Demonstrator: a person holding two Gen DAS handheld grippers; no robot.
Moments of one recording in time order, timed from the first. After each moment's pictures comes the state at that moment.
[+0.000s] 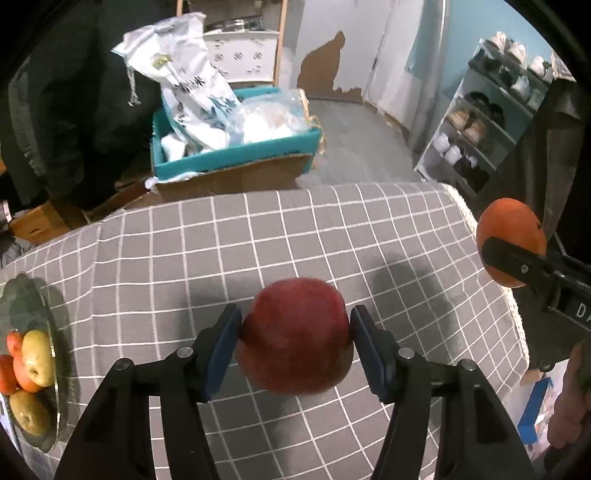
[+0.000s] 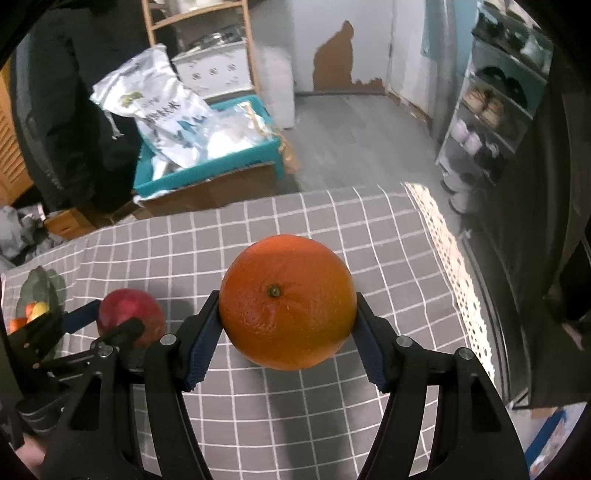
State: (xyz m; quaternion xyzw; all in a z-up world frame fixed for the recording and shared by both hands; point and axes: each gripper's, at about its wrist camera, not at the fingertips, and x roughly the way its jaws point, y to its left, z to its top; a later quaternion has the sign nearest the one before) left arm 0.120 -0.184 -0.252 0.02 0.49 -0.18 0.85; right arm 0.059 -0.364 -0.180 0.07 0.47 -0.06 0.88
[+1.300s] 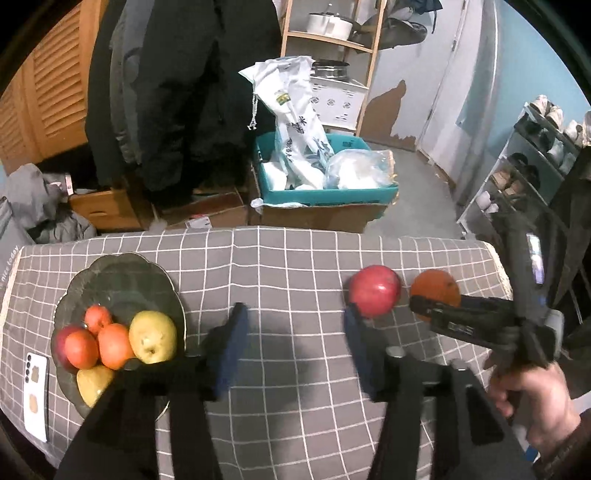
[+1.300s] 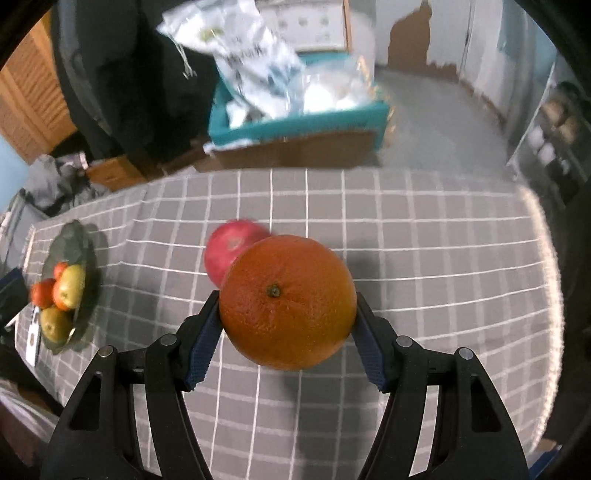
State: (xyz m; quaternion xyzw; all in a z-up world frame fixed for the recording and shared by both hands) left arm 0.100 -0.052 -0.200 -0.02 0.44 -0.08 0.89; right arm 0.128 -0.267 -0.251 0.07 0.55 0.05 0.83
